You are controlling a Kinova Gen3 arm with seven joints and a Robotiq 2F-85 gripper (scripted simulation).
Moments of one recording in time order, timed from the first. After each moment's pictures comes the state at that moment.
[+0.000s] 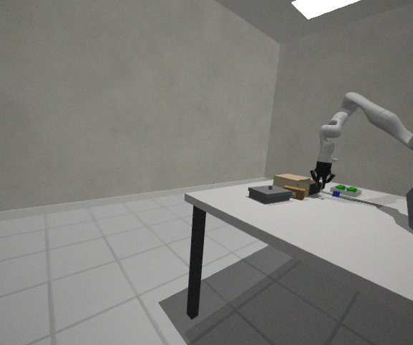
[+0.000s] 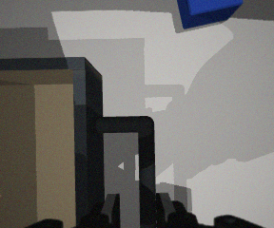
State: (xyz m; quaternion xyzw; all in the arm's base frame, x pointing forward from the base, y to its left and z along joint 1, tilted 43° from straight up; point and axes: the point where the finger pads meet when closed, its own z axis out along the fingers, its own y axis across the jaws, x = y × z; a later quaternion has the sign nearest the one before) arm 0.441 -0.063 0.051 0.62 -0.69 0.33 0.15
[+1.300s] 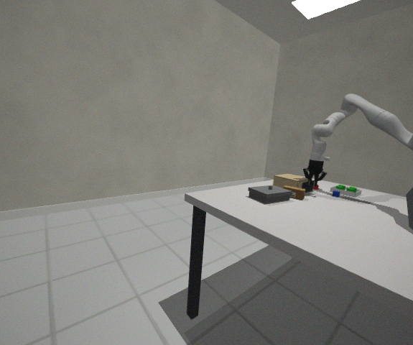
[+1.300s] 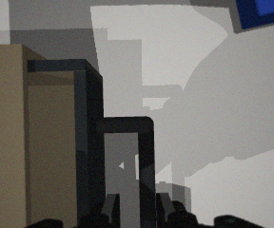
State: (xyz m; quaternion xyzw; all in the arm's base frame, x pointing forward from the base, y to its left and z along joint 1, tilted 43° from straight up) arm 0.483 -0.062 0.065 0.62 -0.69 0.33 0.15
